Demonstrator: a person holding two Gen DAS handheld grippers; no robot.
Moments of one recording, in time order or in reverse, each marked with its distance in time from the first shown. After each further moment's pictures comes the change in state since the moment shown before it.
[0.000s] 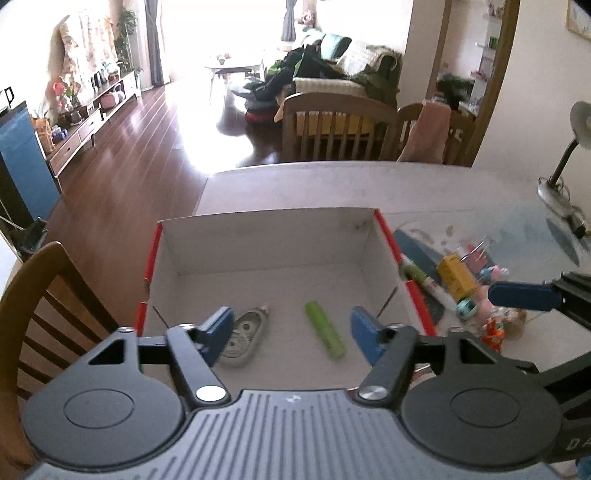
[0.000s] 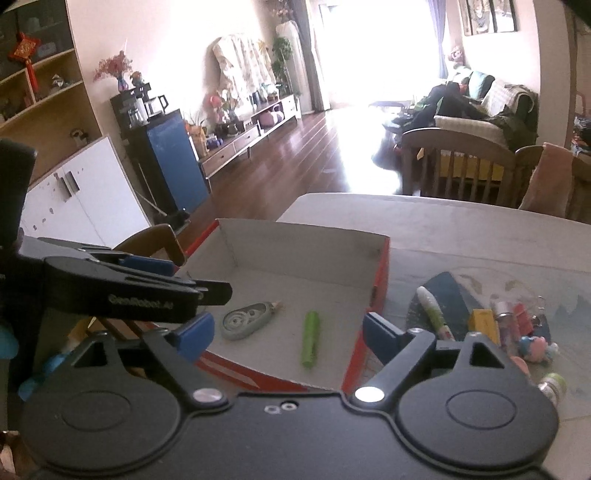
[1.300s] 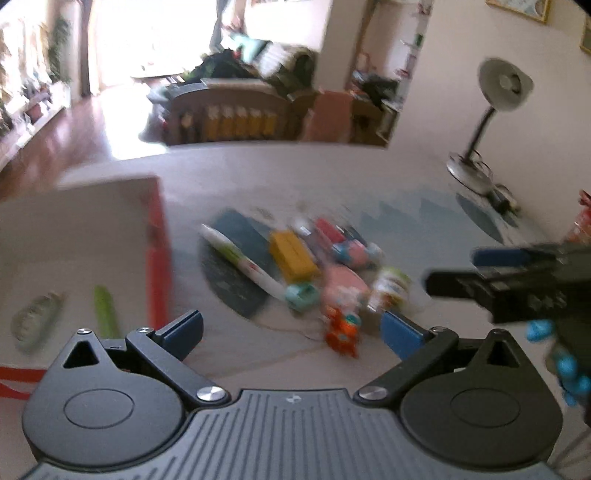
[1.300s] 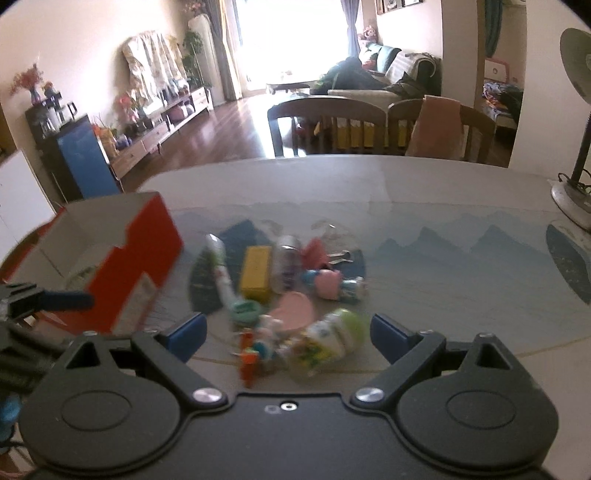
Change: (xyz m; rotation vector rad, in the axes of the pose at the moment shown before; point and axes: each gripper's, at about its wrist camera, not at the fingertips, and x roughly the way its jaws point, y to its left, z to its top) left arm 0.084 -0.195 -0.043 0.040 -0.011 -0.238; right arm -0.048 -0.212 -0.069 0.120 0.050 -0.237
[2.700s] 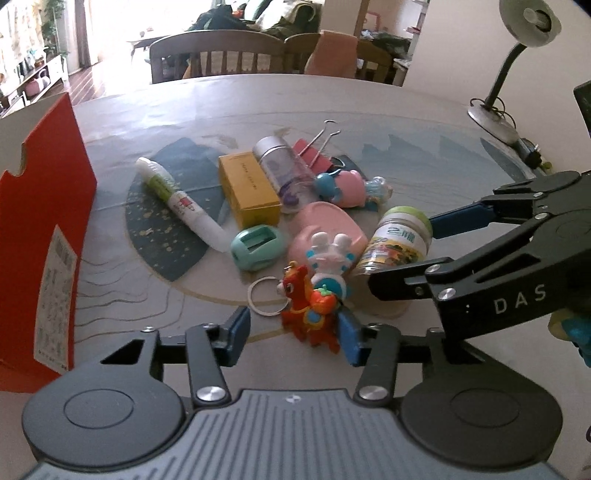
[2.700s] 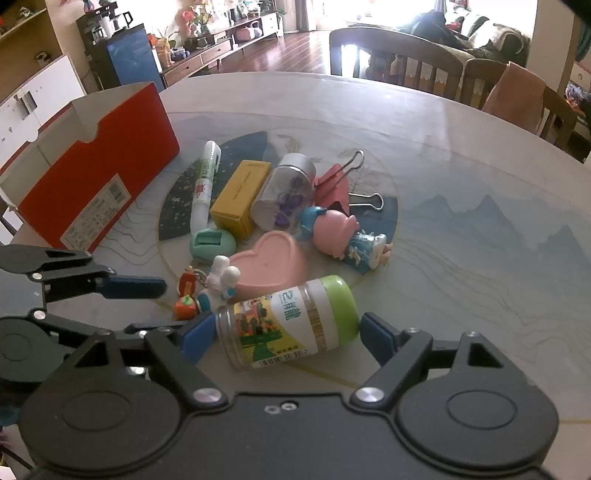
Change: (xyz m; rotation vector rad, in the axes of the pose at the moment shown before) left arm 0.113 -0.040 -0.028 -0.015 0.109 0.064; right arm 0.096 -0.034 -0.004 -0.207 0.226 0.154
